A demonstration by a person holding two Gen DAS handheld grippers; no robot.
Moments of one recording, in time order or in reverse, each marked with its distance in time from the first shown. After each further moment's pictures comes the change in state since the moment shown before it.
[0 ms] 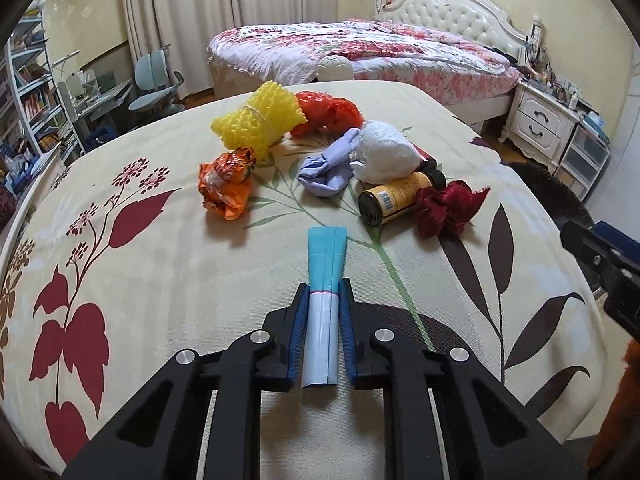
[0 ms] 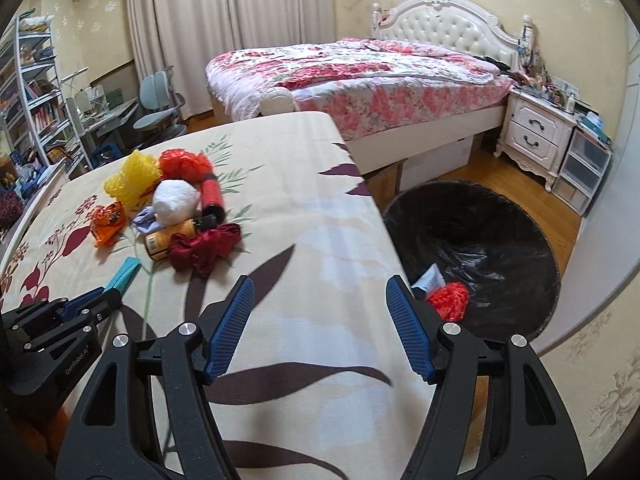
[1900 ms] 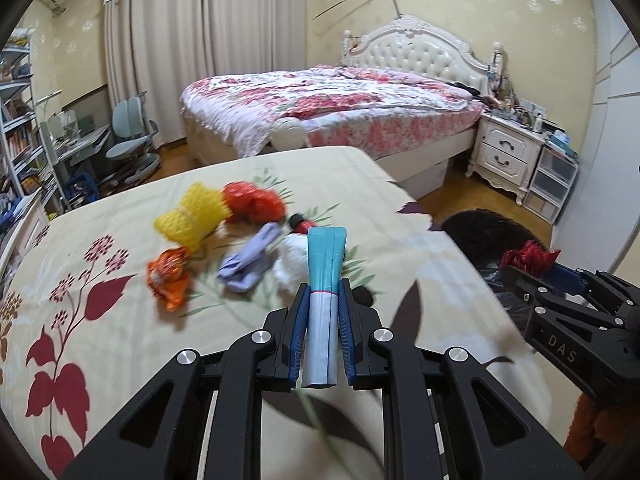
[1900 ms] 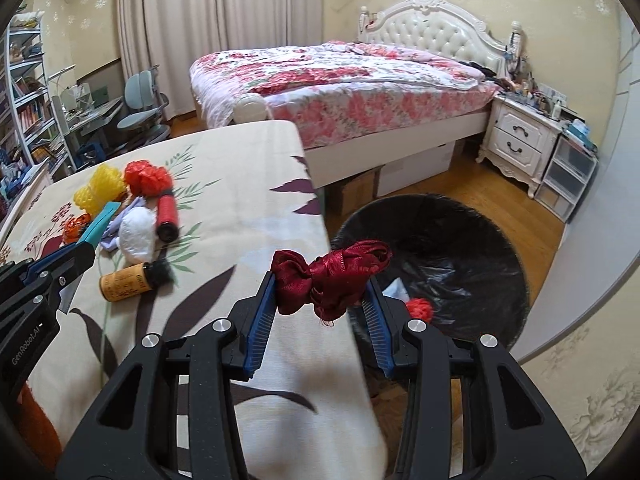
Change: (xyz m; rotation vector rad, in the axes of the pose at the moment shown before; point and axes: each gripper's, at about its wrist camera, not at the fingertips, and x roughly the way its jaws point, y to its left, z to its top) left arm -0.030 -0.062 0.037 0.070 -0.180 -0.097; right arm 0.000 -0.048 0.017 -0.001 -0.012 -0.083
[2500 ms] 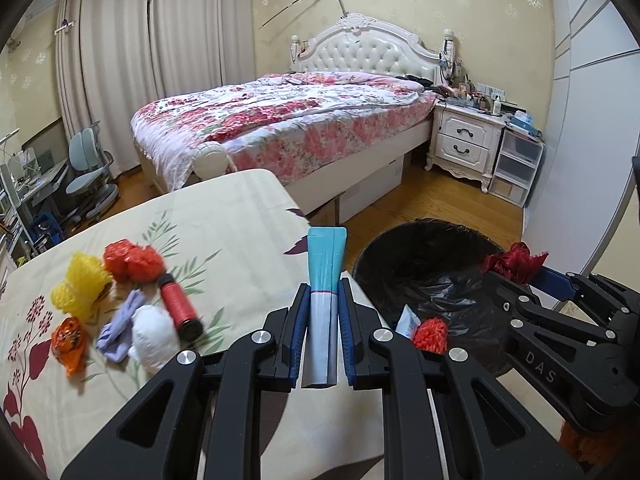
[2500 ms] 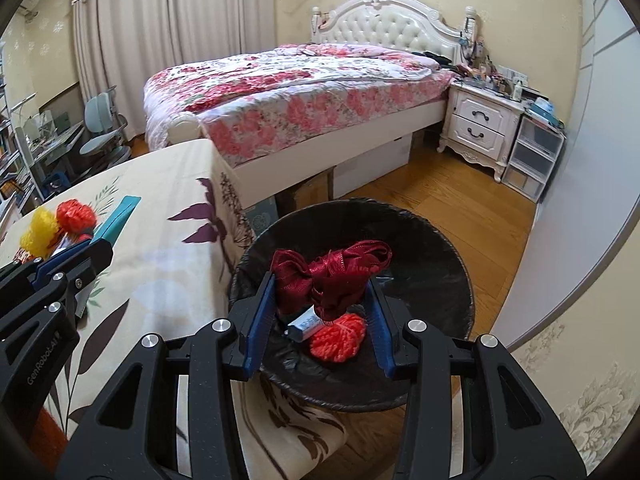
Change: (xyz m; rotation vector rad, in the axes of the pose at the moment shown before) left arm 0.050 -0.102 0.035 0.115 -0.017 -0.096; right arm 0.023 -0.082 0.014 0.109 -0.009 -0.099
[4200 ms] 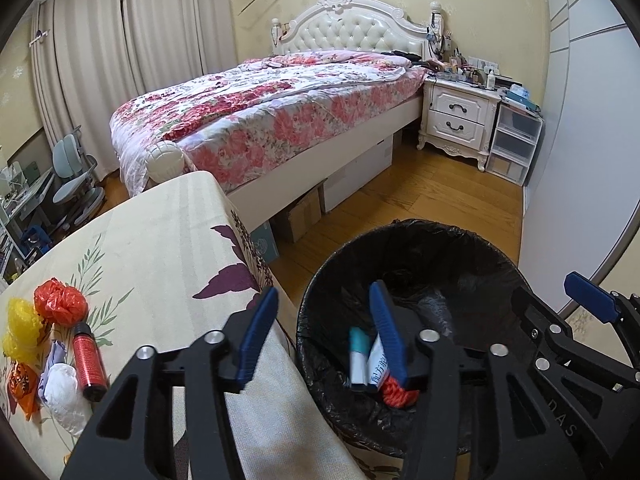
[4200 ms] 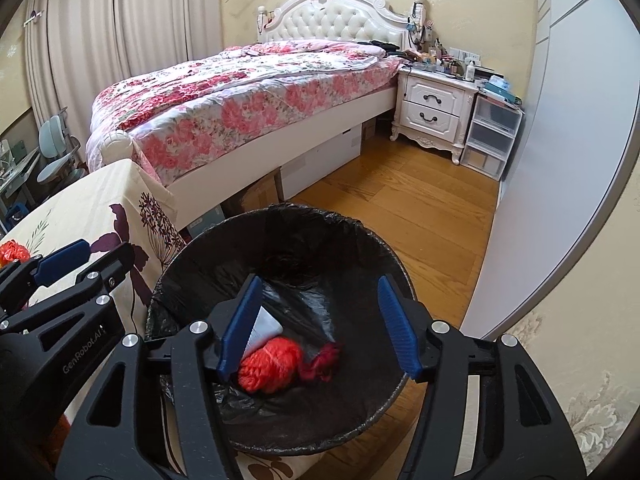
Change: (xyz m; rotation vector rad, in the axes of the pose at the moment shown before) left arm 0.072 -0.055 0.030 0.054 0.065 -0.005; right arm 0.034 -0.058 0.009 0.109 0.007 -0.137
